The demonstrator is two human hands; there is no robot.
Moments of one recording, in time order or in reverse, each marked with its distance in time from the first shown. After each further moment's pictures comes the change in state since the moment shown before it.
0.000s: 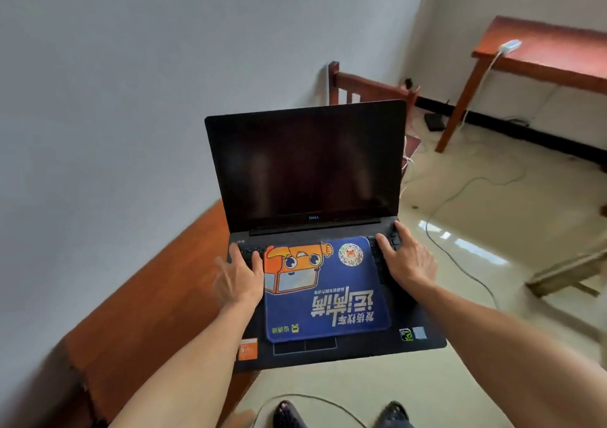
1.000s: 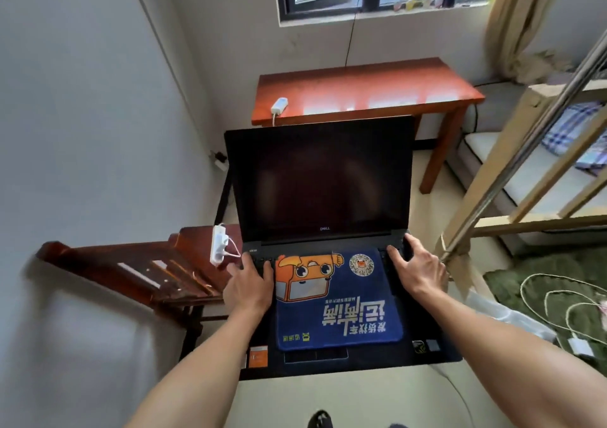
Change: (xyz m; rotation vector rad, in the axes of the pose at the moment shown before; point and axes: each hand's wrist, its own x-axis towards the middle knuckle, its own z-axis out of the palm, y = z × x) left_hand 0.072 0.650 0.161 0.021 -0.214 0.706; right_hand 0.359 0.343 -0.199 0.152 0.404 0.585
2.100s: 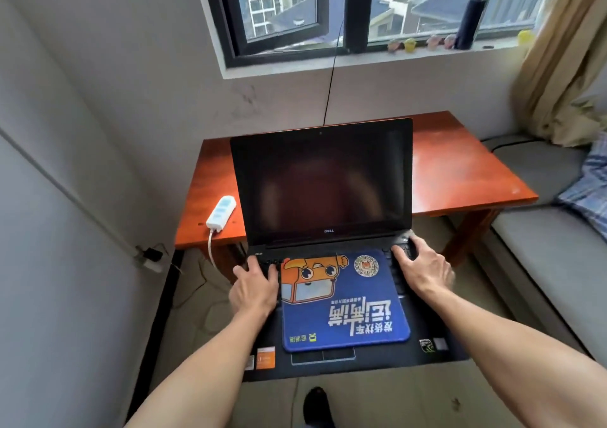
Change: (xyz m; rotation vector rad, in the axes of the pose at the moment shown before) left_hand 0.595 0.415 0.117 0.012 -0.071 0.074; right_hand 0.697 -0.130 0.102 -0.048 0.010 0.115
